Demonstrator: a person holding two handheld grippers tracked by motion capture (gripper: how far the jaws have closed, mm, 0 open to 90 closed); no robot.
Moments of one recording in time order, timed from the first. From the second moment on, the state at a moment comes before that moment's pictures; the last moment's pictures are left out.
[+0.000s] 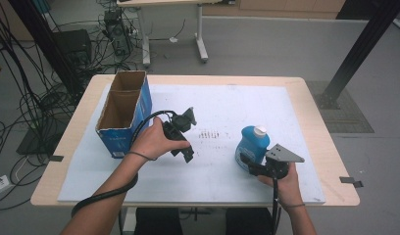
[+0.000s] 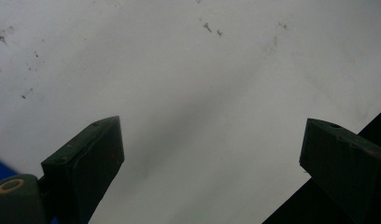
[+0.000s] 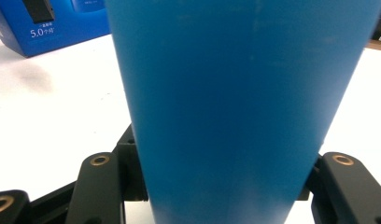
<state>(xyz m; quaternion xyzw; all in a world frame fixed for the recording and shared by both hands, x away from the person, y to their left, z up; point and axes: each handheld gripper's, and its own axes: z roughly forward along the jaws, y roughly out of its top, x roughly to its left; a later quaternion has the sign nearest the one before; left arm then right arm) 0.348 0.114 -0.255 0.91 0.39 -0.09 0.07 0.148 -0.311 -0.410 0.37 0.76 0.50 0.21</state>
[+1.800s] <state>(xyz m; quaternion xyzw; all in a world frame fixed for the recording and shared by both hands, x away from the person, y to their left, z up) 0.329 0.147 -0.178 0.95 0.28 -0.06 0.14 0.200 -0.331 -0.374 0.29 0.79 0.53 0.11</state>
